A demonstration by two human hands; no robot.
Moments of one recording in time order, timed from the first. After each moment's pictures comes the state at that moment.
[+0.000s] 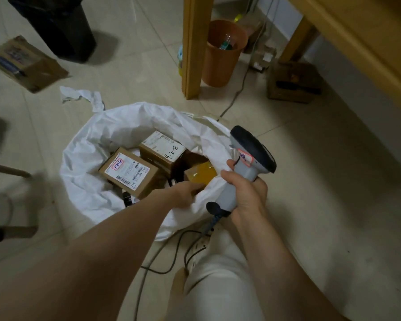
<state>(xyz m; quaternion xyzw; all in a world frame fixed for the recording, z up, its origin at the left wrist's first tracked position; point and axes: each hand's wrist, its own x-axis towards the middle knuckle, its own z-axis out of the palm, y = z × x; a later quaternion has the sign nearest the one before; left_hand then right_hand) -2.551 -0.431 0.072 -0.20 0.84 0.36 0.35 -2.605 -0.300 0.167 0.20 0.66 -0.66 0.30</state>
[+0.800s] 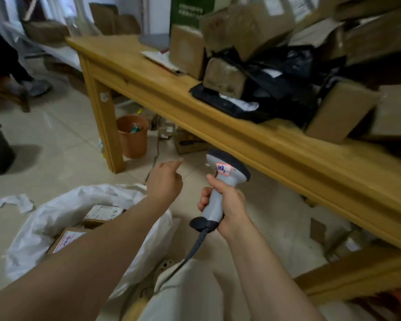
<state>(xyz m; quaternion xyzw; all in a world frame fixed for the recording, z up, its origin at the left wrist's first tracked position) -2.552 -0.288 0.303 -0.10 0.93 0.30 -0.17 -2.523 -0.139 0.359 0.17 0.52 -0.81 0.21</state>
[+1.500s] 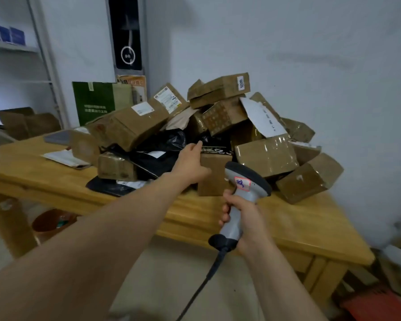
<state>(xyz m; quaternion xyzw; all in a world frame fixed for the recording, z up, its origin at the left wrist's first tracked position) -2.695 -0.052 0.536 0.15 0.94 0.29 -0.11 -2.562 0.065 0.496 0.12 0.49 -0.86 -0.04</state>
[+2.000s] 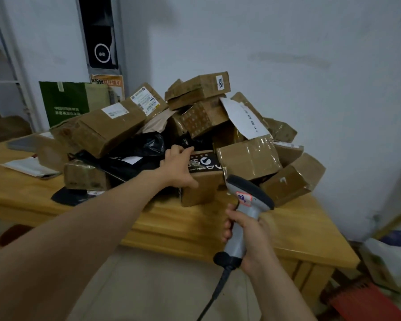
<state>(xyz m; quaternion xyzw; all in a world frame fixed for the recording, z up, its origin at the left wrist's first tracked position) -2.721 -0.035 0.540 0.19 0.96 0.18 -0.06 -2.564 0.107 0.480 0.15 0.49 -0.86 -0.06</state>
